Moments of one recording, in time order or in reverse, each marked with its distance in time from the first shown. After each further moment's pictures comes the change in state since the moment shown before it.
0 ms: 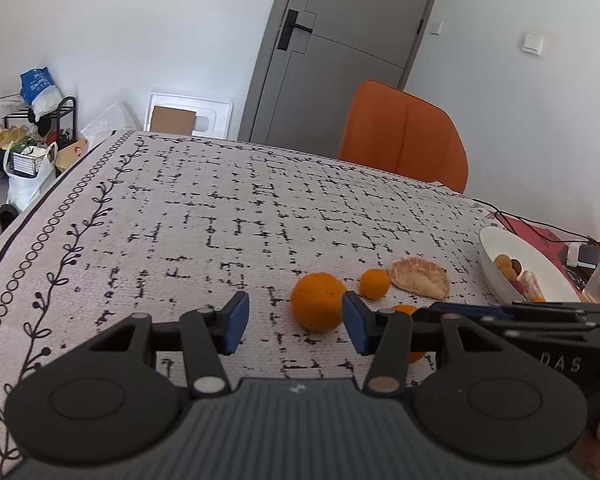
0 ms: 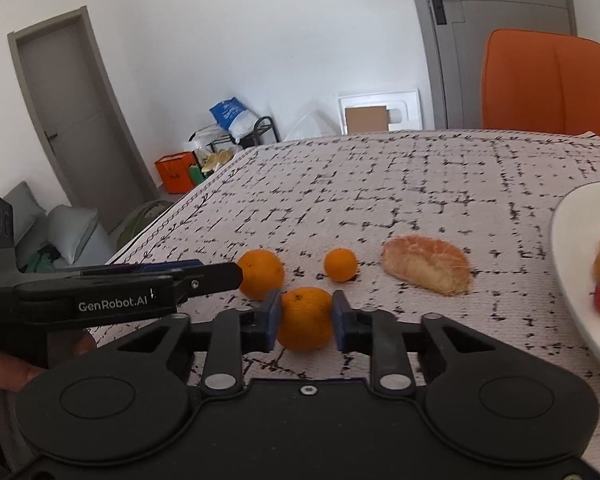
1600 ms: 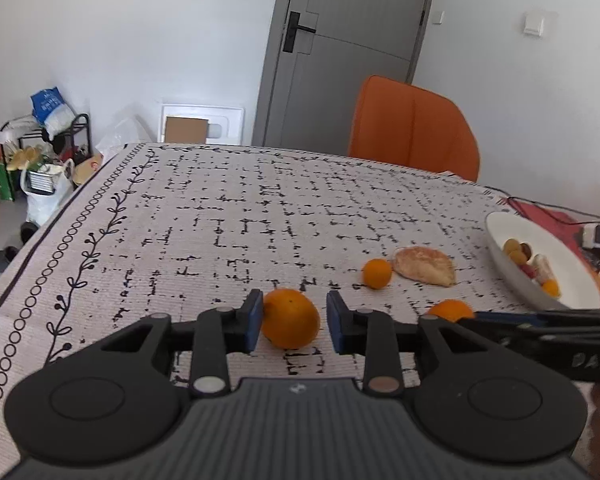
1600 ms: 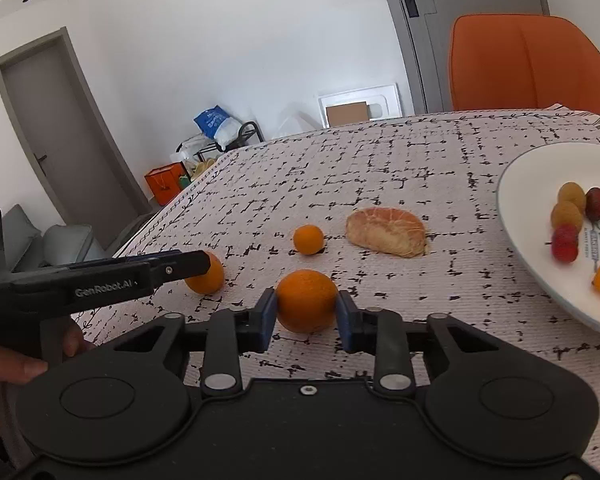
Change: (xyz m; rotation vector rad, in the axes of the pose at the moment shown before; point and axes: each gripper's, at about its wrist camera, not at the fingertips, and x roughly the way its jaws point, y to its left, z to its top) left arm -0.010 -0.016 -0.005 0.060 -0.001 0.090; right arm -0.025 -0.022 -0.020 0.083 -0.005 -0.015
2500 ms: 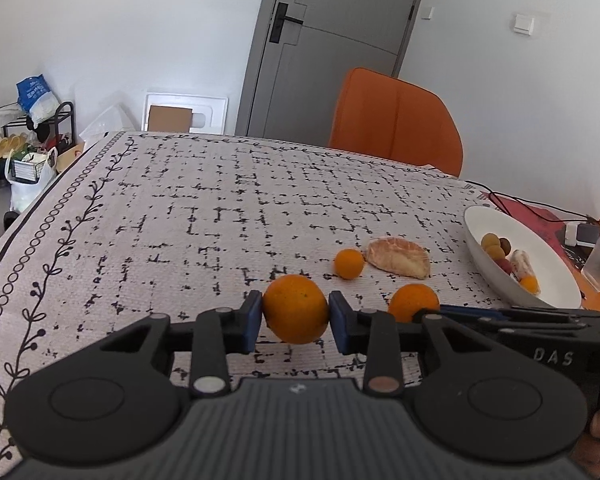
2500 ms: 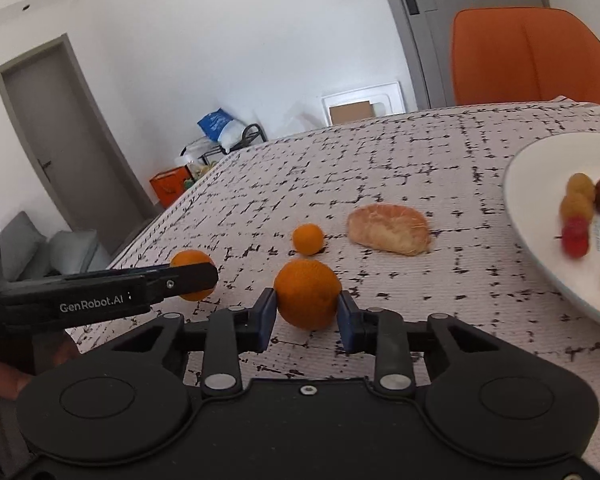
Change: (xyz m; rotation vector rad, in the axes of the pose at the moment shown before) left arm -0.003 -0.011 -0.001 -0.016 0.023 -0.072; right arm 0.007 -0.006 -0.002 0.022 -0.009 0.021
